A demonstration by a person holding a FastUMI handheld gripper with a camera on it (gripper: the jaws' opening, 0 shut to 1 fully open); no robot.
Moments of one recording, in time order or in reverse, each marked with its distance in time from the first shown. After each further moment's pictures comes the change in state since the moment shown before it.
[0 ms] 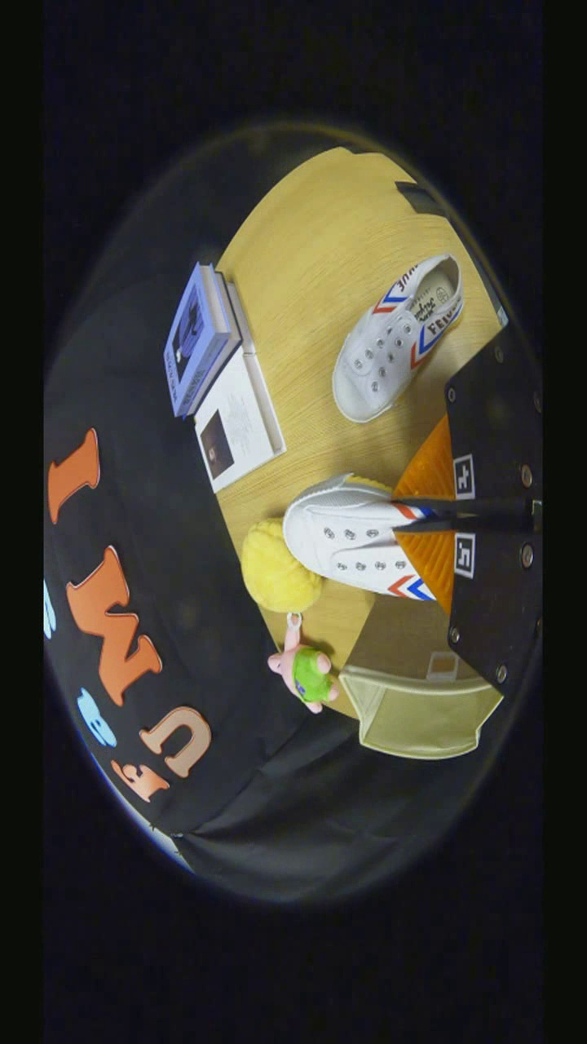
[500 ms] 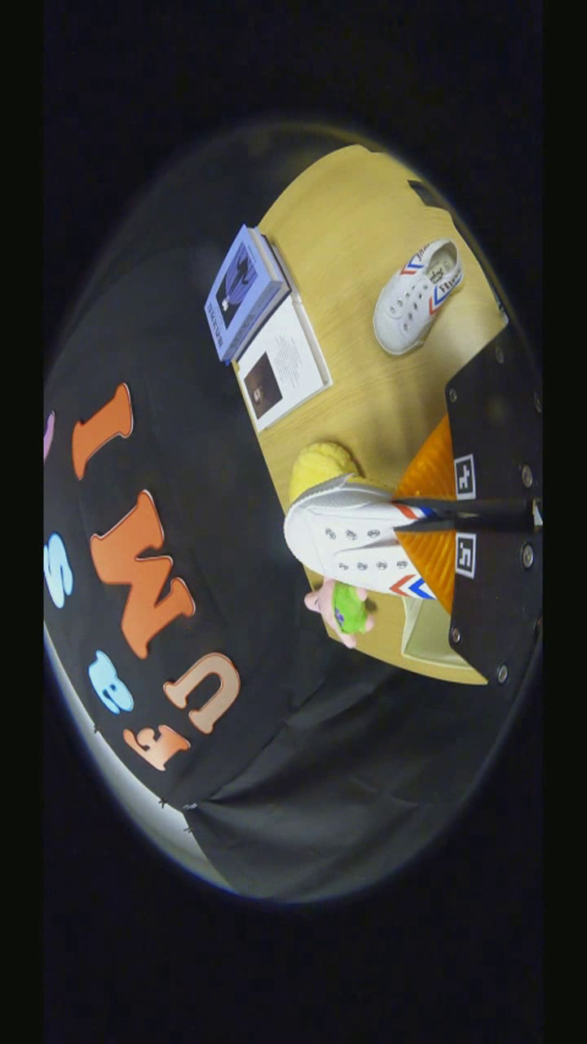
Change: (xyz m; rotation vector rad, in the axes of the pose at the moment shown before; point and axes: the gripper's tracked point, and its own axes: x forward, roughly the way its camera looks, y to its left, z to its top) arm -0.034 0.101 0.052 0.010 -0.081 0.132
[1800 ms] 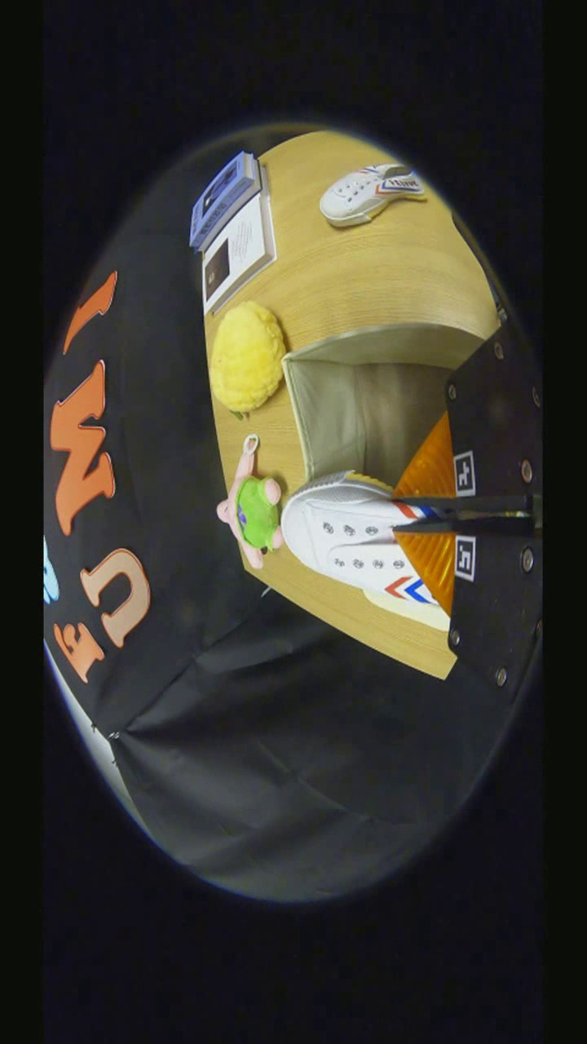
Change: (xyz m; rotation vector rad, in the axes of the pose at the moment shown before) arm 0.034 0.116 -0.148 -0.205 0.242 0.098
